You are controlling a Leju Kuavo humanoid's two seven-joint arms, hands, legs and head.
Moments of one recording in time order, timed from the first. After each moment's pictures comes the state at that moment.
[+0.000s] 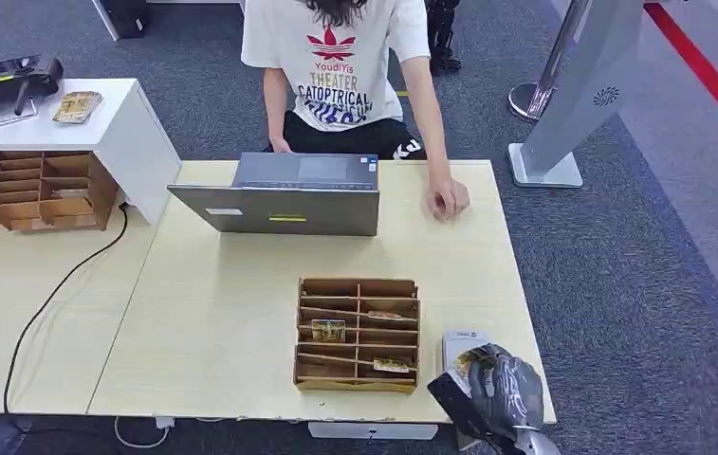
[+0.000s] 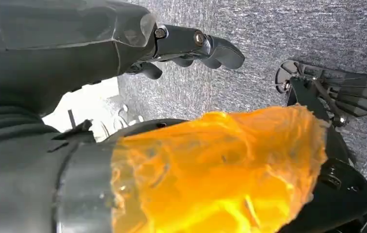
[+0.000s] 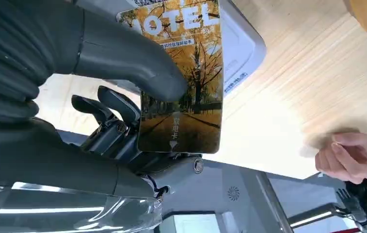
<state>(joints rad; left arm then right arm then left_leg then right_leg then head) -0.12 -0.20 1.42 -0.19 -1.10 -0.28 0.19 0.07 -0.15 0.43 -1.32 0.83 -0.51 0.15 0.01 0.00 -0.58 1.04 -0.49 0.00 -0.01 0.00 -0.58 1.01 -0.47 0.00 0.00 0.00</state>
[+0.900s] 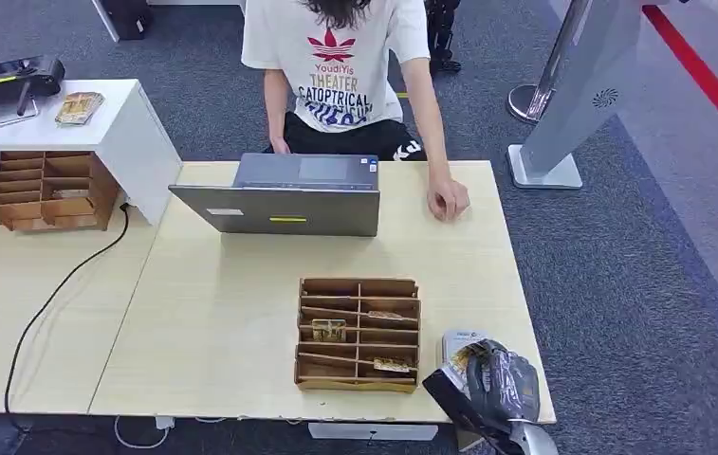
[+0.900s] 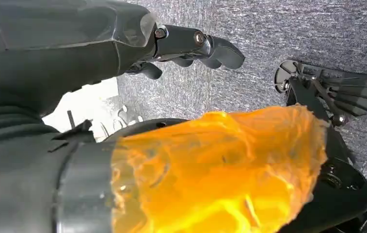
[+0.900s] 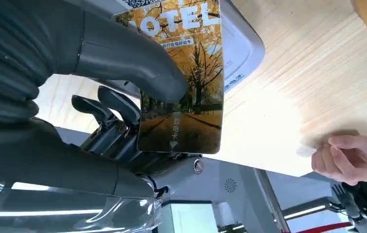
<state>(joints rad) -0.12 -0.20 1.42 -0.19 -1.10 -0.28 0.19 0.03 -0.14 0.43 -1.25 0.88 -0.50 0.17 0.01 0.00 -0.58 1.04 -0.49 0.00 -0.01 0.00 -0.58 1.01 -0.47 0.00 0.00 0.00</state>
